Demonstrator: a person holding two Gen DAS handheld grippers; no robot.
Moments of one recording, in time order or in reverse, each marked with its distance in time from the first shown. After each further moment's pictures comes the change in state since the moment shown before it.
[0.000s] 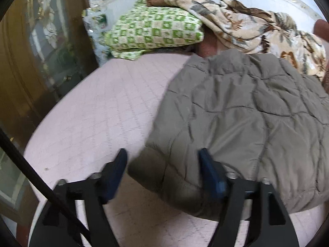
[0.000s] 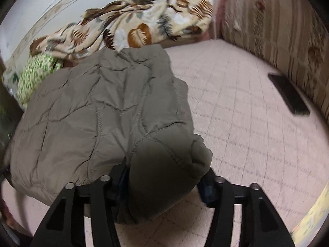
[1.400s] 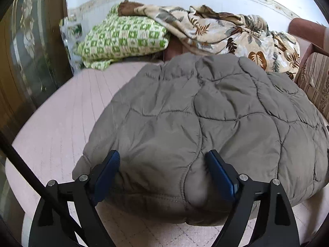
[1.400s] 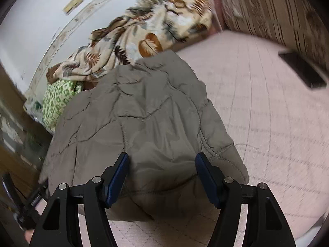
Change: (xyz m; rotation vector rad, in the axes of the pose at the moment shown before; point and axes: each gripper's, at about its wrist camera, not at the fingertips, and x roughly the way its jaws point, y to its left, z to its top) left arm -0.019 -0.054 -0.009 0.051 -0.049 -0.195; right arm -0.007 -0.011 -0.008 0.159 -0.039 0.240
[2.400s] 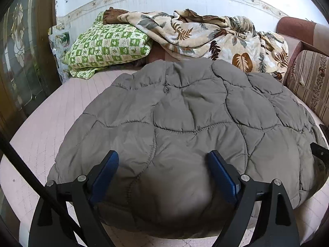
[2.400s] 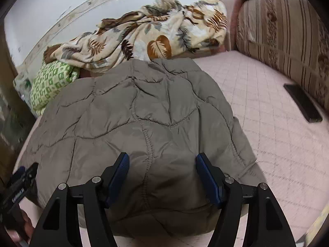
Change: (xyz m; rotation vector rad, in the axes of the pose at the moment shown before) left arm 0.000 -0.046 0.007 0.041 -0.054 -0.052; right arm 0.021 0.058 0.000 -0.202 -0.053 -0.154
